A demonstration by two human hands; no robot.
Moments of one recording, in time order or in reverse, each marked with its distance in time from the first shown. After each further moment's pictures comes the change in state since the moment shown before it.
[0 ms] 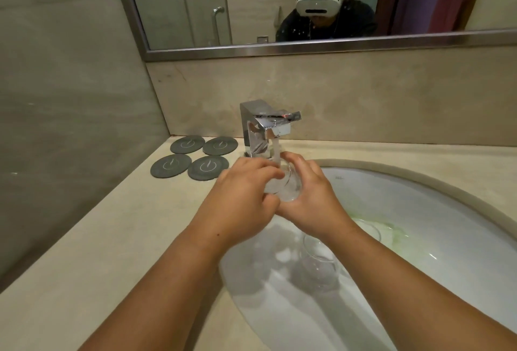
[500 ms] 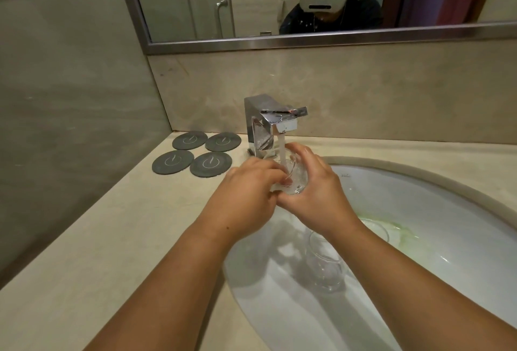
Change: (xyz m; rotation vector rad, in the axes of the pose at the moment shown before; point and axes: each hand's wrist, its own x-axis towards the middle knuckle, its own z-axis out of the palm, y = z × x) left_hand 0.009 -0.009 0.012 0.010 -0.034 0.013; right_hand 0.007 0.004 0.005 -0.036 0.094 -0.068
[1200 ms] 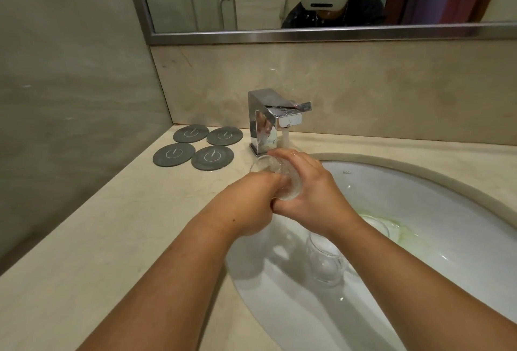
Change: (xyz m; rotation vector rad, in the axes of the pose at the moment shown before) left_hand -0.001 -0.001 0.007 -0.052 -0.235 -0.077; right_hand -0.003 -0.004 0.002 -0.086 -0.148 -0.135
